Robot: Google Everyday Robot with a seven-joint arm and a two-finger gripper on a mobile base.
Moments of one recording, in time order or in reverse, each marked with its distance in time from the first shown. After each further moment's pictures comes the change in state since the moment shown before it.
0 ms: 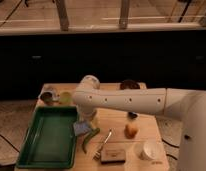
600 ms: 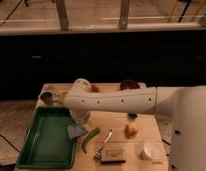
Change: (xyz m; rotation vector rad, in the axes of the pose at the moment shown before) arm -0.026 -0.010 0.011 -0.001 -0.006 -0.040
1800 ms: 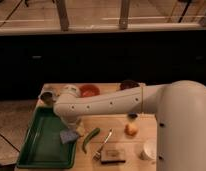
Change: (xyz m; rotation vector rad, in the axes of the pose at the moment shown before) arm -0.042 -0.028 0.022 -0.002 -0.004 -0.104
